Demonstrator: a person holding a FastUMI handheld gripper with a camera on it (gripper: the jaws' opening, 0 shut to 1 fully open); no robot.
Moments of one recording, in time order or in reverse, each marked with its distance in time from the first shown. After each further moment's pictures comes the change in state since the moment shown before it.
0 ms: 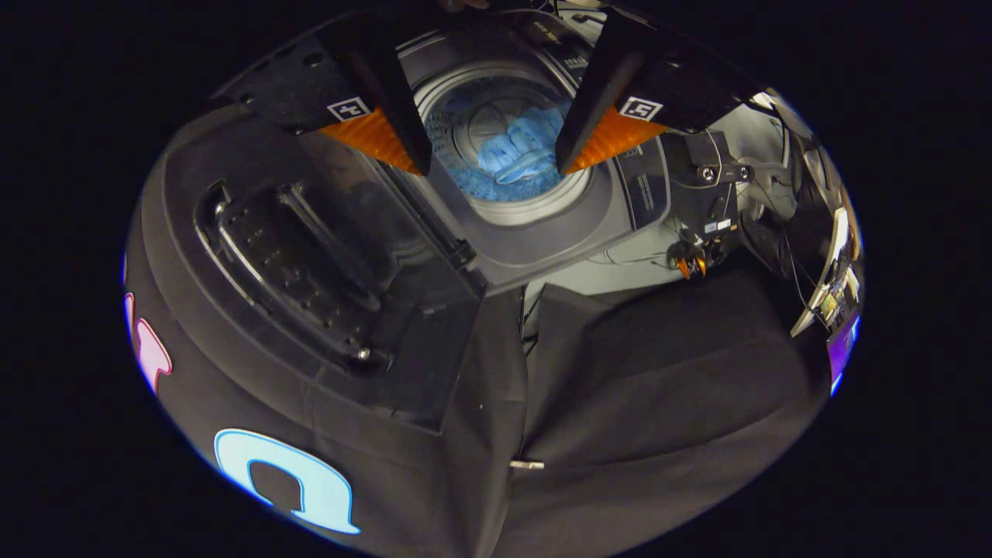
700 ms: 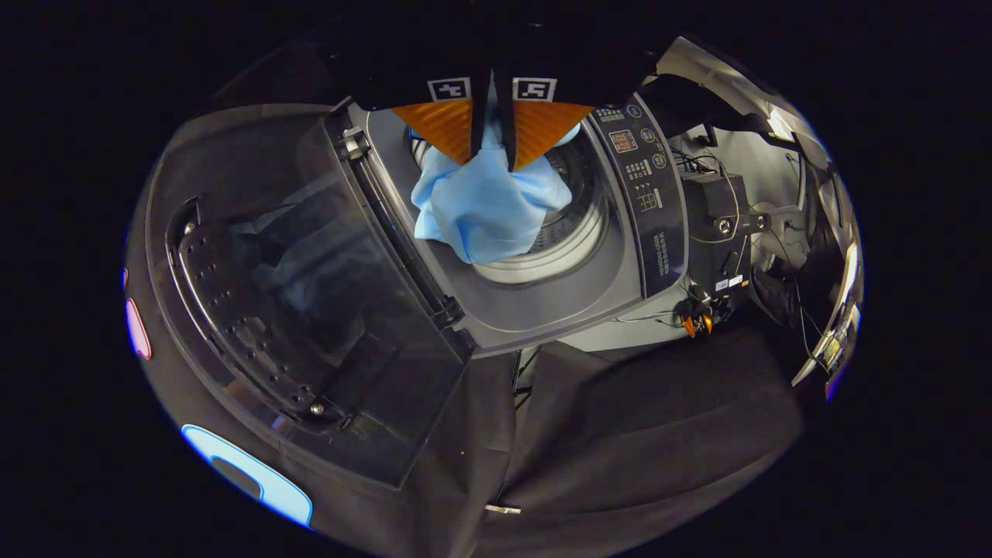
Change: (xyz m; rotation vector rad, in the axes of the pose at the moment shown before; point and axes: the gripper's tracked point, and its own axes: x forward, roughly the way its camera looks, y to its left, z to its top) arm 0.013 0.006 -0.067 -0.092 0.264 -0.010
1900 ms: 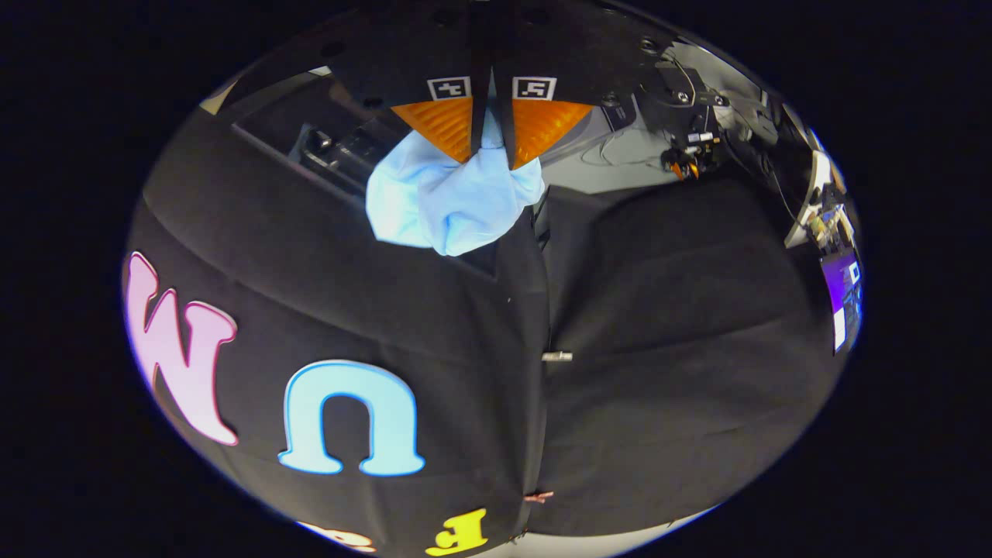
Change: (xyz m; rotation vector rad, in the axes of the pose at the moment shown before) arm -0.101 -0.038 0.116 0.214 -0.510 0.011
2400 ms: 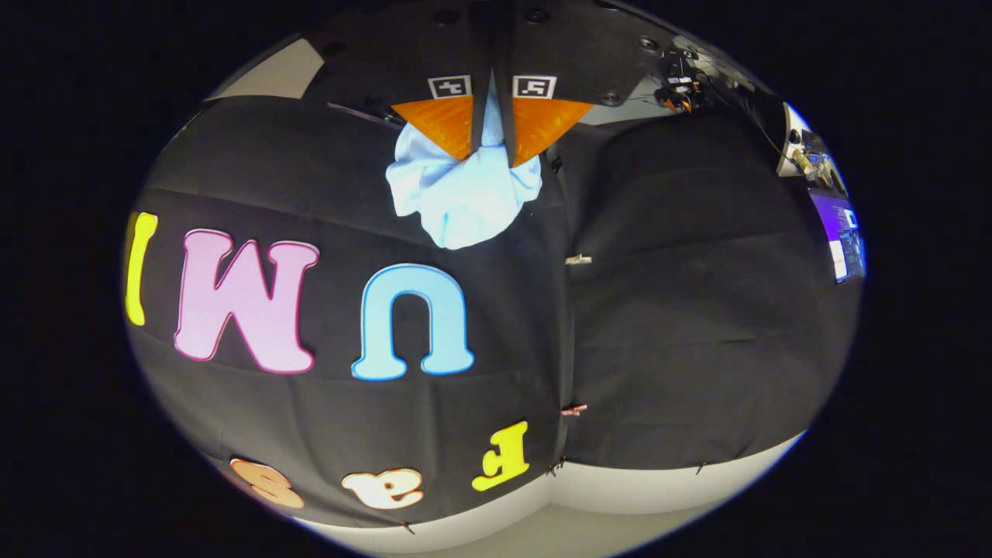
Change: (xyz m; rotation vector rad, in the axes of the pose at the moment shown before) arm -0.146 -0.023 0.124 0.134 -0.302 -0.095
